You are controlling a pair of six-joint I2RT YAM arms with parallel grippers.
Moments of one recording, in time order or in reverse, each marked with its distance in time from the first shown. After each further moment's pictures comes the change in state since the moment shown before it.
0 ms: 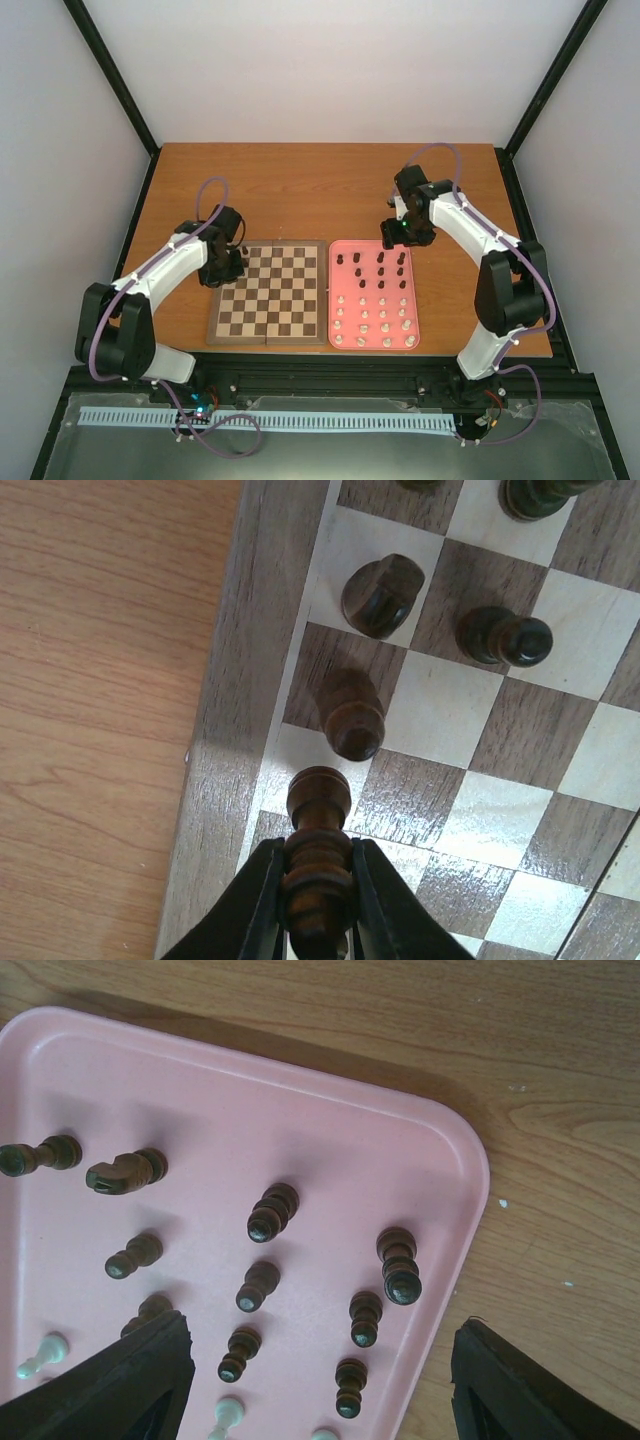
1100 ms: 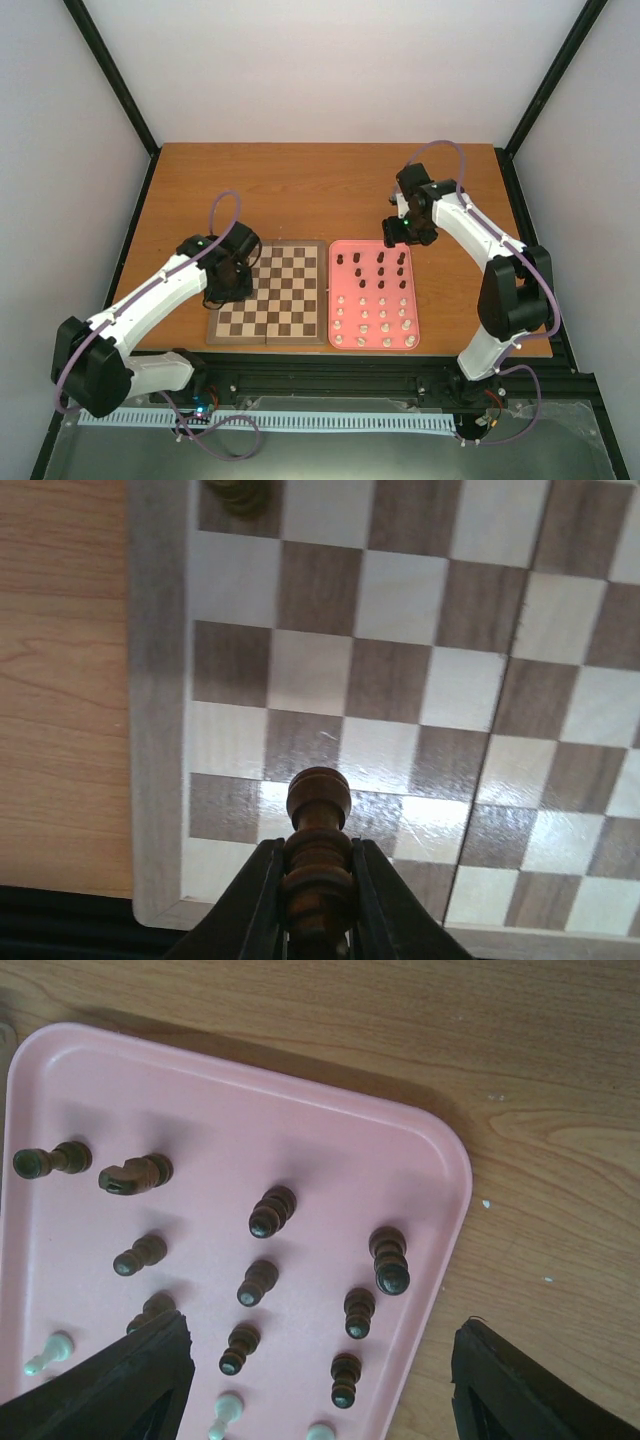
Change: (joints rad) left arm -0.286 -0.187 0.001 -0.190 -0.015 -0.103; right arm 0.000 -0.040 -0.008 -0.003 0.017 0.001
